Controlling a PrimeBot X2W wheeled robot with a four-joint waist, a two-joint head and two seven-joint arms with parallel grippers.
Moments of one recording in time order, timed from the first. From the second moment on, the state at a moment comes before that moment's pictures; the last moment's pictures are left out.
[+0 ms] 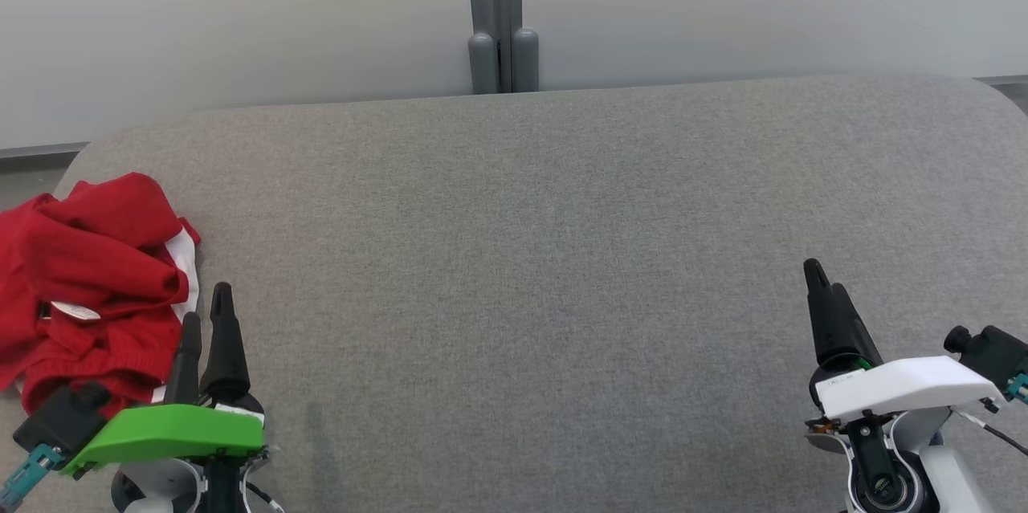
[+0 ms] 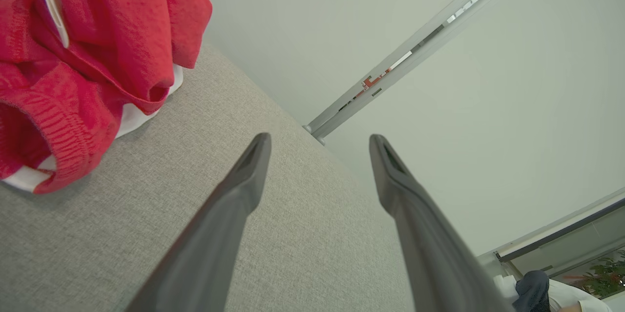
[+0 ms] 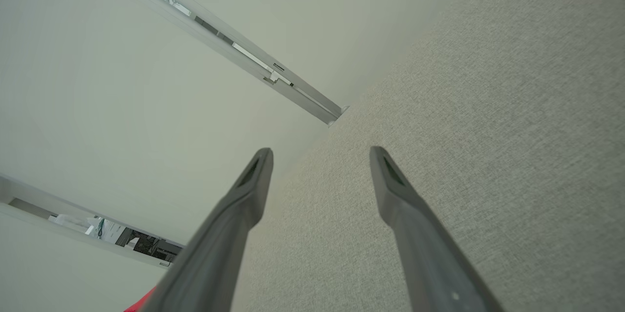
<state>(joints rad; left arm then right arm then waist) -0.09 0.04 0.07 0.22 -0.91 -0.12 -0.08 -0.08 -0.08 0.01 0.18 0.99 0.13 -0.08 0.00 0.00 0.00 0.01</state>
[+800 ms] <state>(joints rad) -0.06 0.05 0.02 0.18 -0.49 -0.12 -0.15 -0.06 -0.09 0.04 0.16 0.66 0.13 -0.15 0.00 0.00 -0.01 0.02</state>
